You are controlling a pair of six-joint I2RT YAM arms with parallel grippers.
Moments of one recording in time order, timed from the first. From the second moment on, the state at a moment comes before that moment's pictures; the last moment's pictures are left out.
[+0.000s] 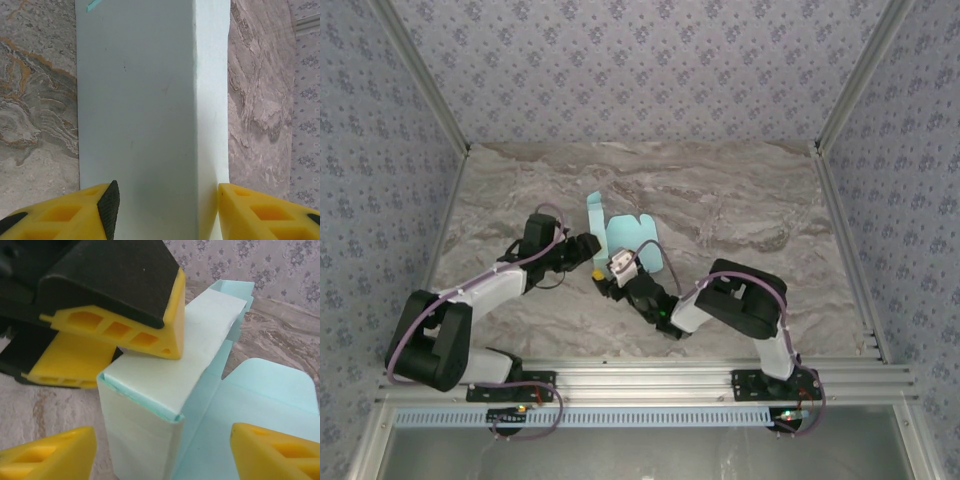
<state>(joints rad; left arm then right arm) -0.35 1.35 0.61 0.02 0.40 -0.84 1.10 2.00 0.71 1.10 0.44 0.05</state>
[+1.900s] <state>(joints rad) -0.37 1.27 0.91 -0.48 0.39 -0.51 0.96 1.64 0.43 1.14 0.09 -0.02</state>
